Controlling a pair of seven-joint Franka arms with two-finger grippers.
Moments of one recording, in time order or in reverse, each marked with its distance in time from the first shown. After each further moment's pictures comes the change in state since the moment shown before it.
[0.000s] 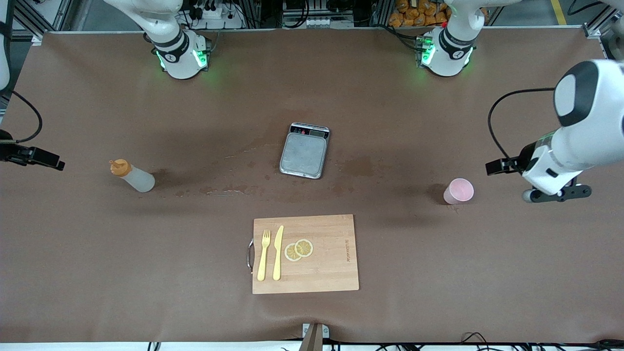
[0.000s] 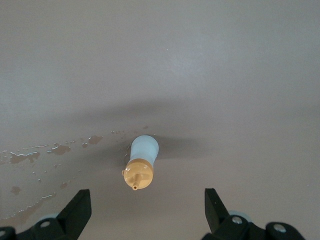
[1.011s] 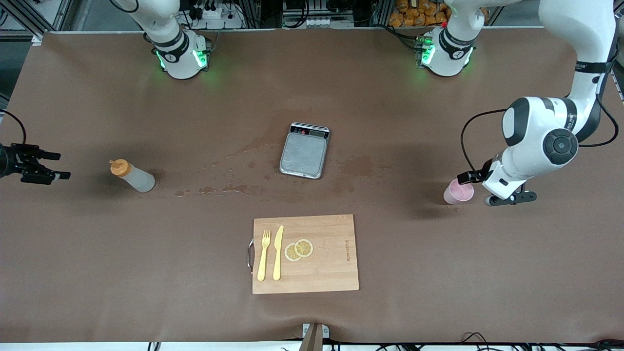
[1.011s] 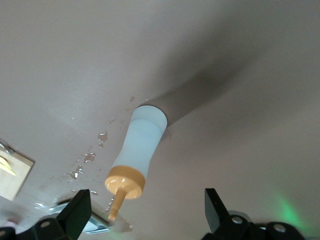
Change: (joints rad) left arm 0.016 0.057 0.004 -0.349 0.000 0.456 -0.007; right arm -0.305 0.323 -0.006 0.075 0.363 -0.182 0.293
